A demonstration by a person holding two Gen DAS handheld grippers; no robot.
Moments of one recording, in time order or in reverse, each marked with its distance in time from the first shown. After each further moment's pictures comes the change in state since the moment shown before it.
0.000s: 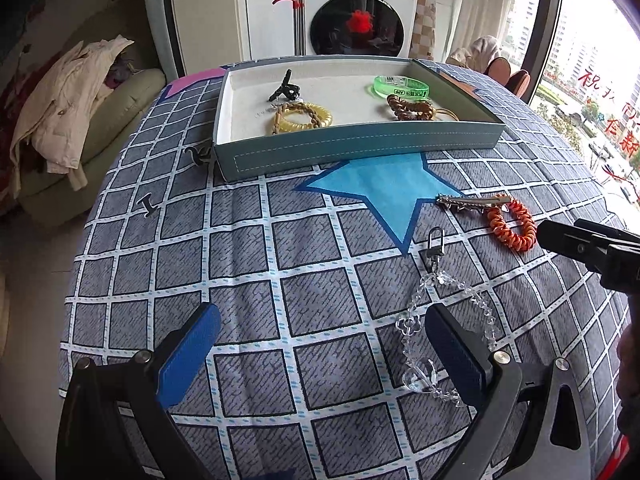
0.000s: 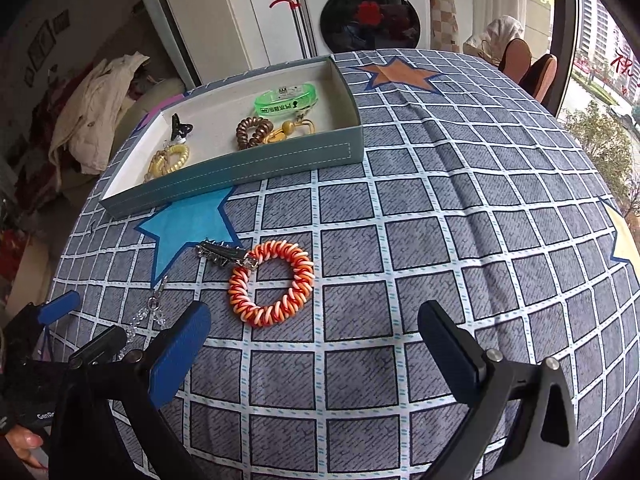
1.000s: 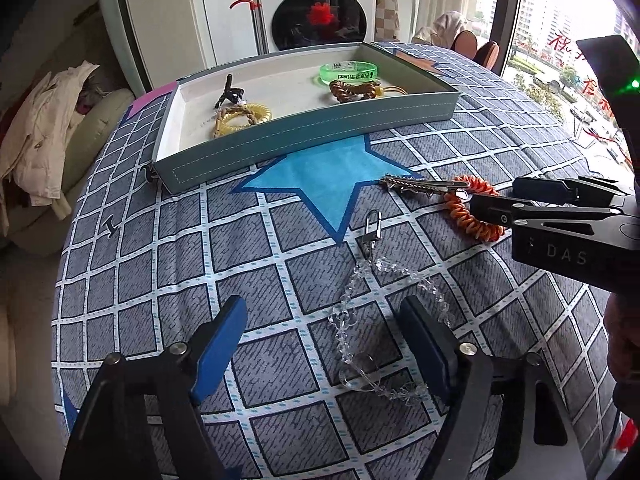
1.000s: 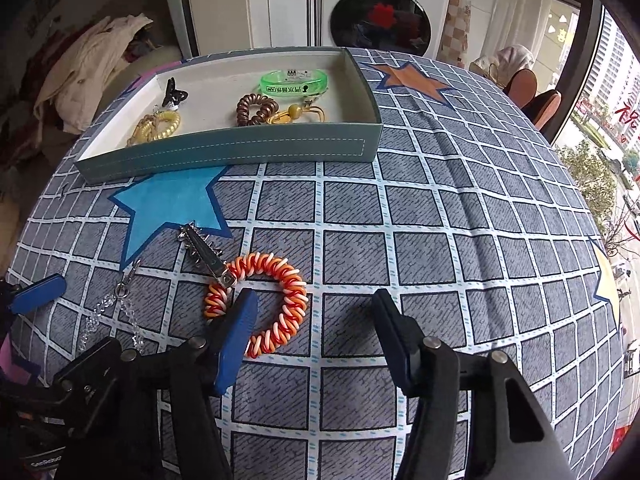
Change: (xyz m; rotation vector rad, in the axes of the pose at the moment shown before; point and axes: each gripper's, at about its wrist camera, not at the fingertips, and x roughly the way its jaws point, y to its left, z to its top) left arm 0.001 -0.038 -0.002 0.126 0.022 -0.037; right arm 0.019 0.025 0.003 -0.148 0.029 -0.118
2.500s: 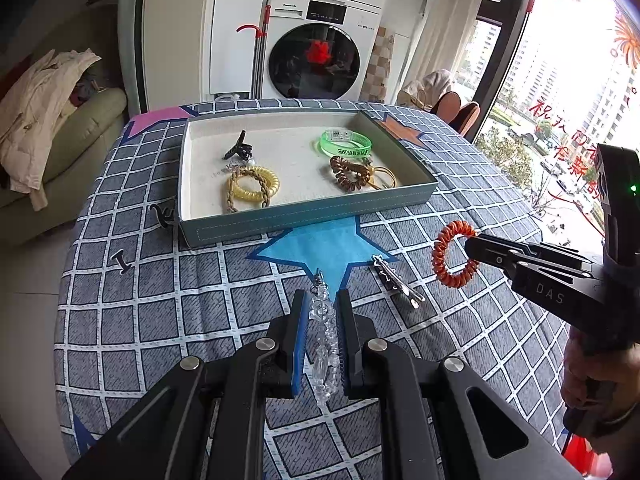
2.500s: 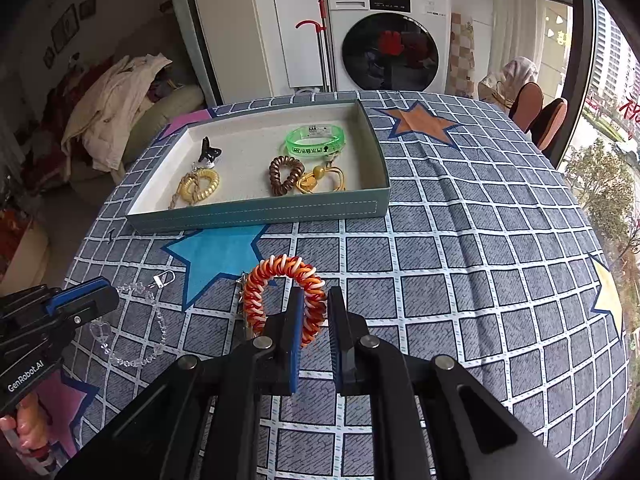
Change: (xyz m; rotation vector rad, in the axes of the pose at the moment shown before) left arm -0.044 0.040 0.033 -0.124 -0.129 -0.168; right arm -0.047 -0.005 0.018 0.048 -0.113 0.111
